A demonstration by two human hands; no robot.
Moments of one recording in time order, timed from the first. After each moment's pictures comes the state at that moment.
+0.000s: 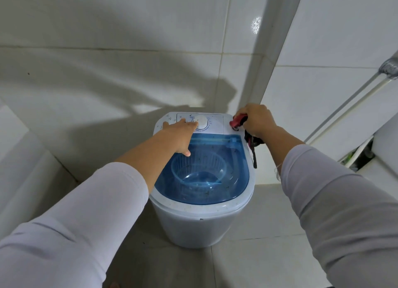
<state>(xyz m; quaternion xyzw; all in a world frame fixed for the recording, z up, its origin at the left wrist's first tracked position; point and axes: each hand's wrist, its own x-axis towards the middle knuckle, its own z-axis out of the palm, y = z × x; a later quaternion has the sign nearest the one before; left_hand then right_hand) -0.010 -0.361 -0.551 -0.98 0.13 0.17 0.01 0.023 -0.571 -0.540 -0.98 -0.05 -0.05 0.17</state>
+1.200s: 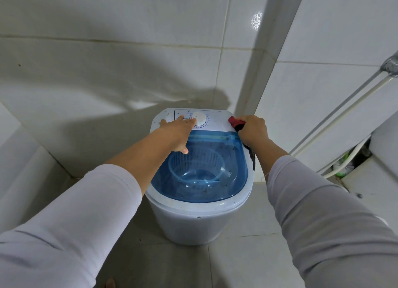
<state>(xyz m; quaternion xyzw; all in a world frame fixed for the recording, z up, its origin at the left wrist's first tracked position) -0.007 -0.359 -0.560 -0.97 0.13 0.18 0.02 0.009 -0.560 -0.573 -0.96 0.07 -0.03 0.29</state>
